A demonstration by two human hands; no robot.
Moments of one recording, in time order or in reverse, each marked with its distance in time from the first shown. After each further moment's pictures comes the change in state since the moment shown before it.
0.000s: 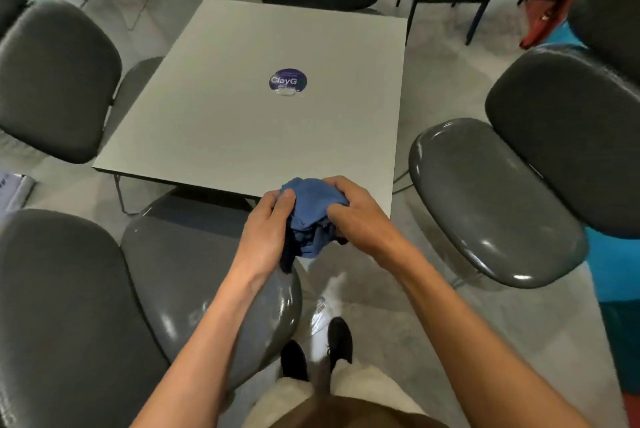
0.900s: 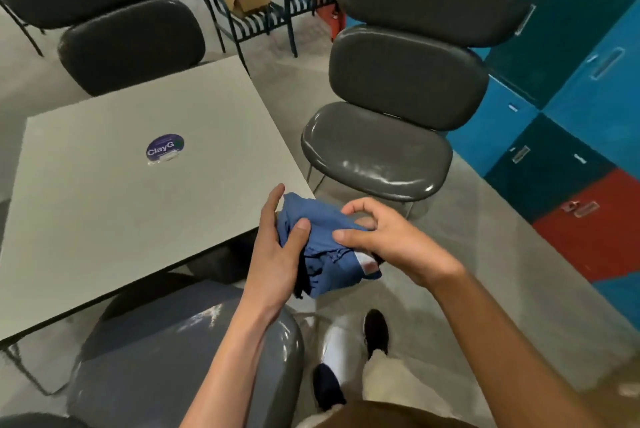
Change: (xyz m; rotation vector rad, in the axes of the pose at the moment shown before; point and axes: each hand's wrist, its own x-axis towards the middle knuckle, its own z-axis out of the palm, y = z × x) left_hand -0.071 0.014 0.005 0.017 -0.656 0.248; right_hand -0.170 0.028 0.015 0.377 0.449 0.131
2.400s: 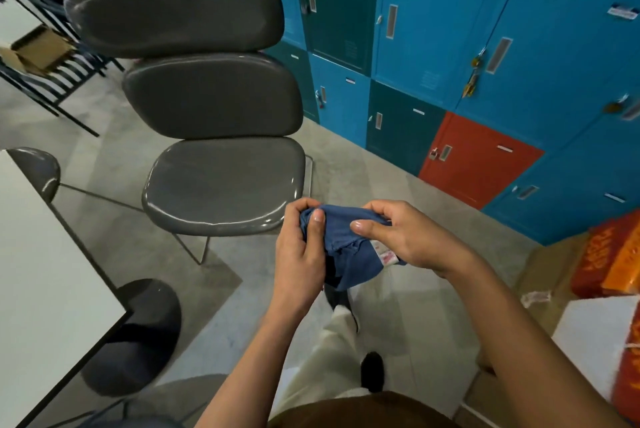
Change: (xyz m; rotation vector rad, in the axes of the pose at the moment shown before) left_hand 0.072 -0.027 0.444 0.272 -0.347 0.244; right_hand -0.111 0.098 -0.400 -0.053 0.412 0.031
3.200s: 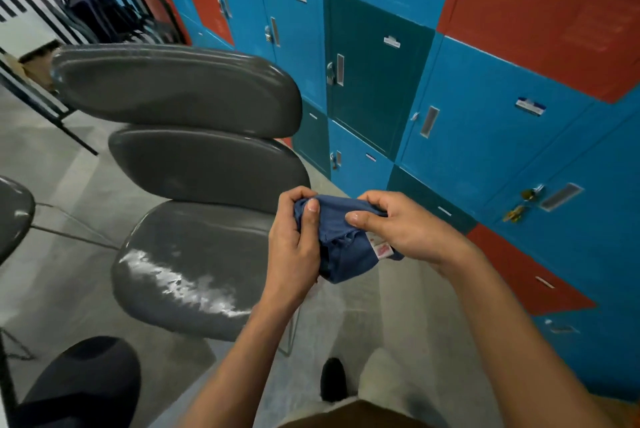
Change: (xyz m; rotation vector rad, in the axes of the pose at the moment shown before) left_hand 0.347 0.015 0.052 -0.017 0.167 0.112; right_hand 0.307 -0.122 -0.166 -0.121 -0.091 -0.047
